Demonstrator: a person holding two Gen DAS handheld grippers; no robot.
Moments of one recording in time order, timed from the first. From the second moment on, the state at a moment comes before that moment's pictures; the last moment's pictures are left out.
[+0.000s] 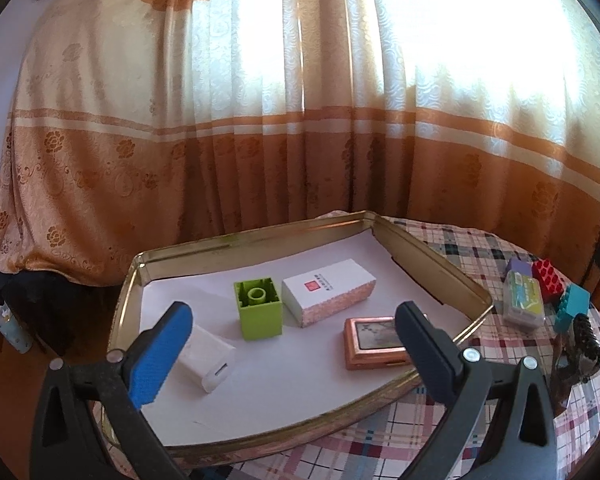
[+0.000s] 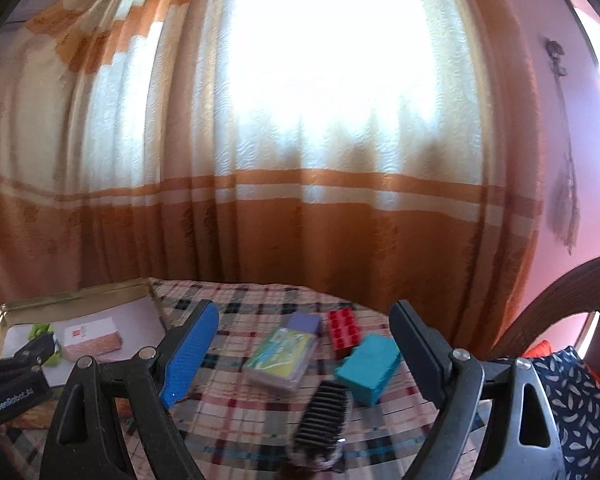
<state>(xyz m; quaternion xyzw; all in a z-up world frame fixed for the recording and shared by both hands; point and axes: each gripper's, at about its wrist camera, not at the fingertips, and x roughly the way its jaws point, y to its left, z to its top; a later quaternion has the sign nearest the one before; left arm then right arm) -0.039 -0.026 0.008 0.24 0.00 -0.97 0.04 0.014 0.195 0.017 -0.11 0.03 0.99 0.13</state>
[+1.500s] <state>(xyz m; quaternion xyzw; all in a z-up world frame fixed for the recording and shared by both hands) -0.028 0.182 0.004 0.28 -0.10 -0.92 -0.27 0.051 0.306 0.023 -0.09 0.14 0.93 0.33</state>
